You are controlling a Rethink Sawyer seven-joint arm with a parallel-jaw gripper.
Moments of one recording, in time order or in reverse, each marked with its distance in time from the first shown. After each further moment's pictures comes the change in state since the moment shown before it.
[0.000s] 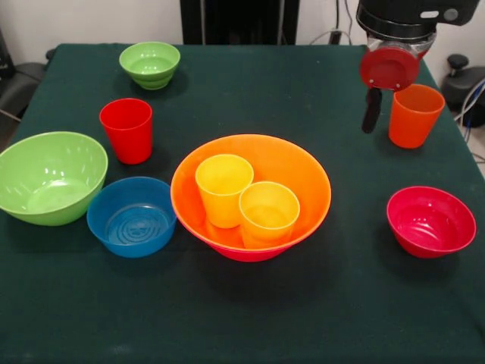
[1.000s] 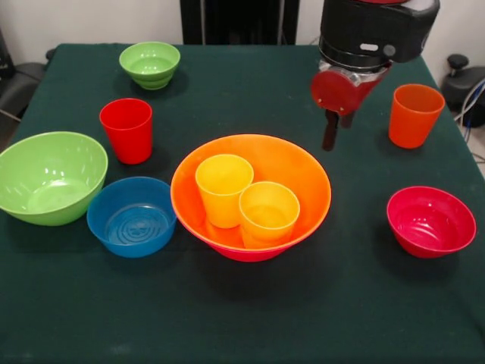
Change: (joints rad) arm 0.024 0.075 -0.064 0.101 0.195 -0.127 0.139
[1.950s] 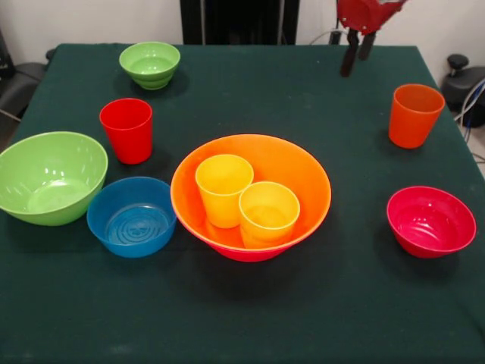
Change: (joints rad) arm 0.163 -0.139 -0.098 0.264 0.036 -0.044 0.020
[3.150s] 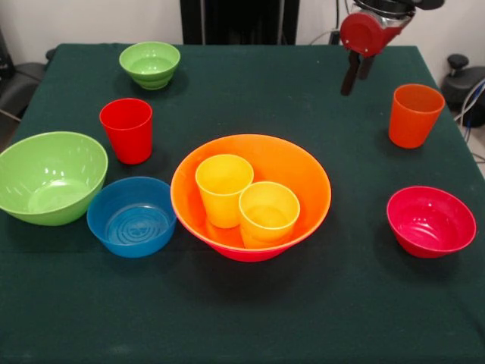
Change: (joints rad) arm 0.041 0.072 -0.002 -0.014 0.053 -0.045 0.000
